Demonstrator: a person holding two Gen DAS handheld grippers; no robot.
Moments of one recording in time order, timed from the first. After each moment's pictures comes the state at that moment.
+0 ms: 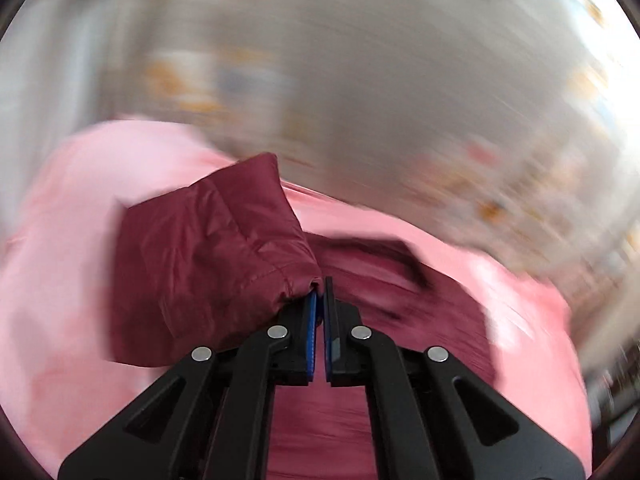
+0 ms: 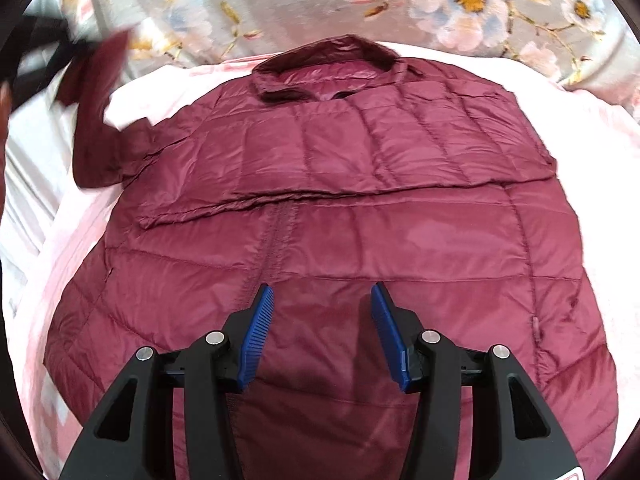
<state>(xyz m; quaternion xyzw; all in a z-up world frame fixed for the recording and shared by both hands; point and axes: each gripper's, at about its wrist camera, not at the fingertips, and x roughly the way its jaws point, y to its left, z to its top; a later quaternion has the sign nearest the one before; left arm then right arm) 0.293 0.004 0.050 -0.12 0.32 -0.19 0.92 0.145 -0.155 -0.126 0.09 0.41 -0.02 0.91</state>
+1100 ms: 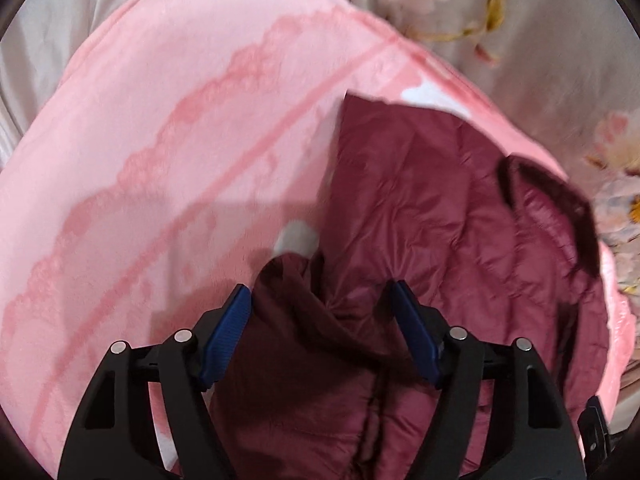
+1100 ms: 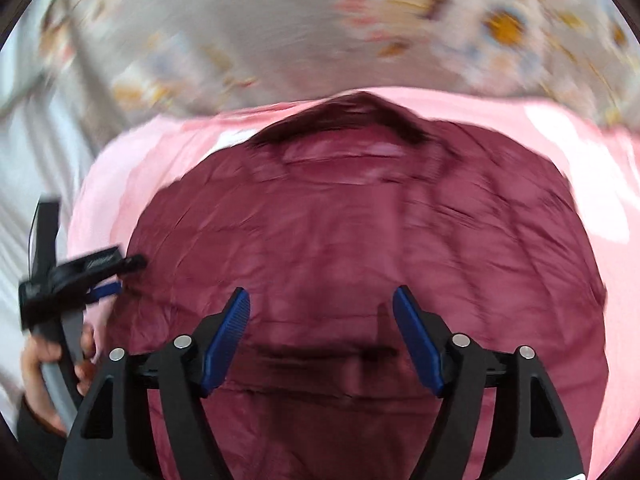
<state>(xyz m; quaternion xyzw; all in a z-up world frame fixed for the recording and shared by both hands) 0.369 0.092 -0.108 -0.16 0.48 0.04 0.86 0.276 -0.145 -0.093 0.06 0.37 0.02 0.93</state>
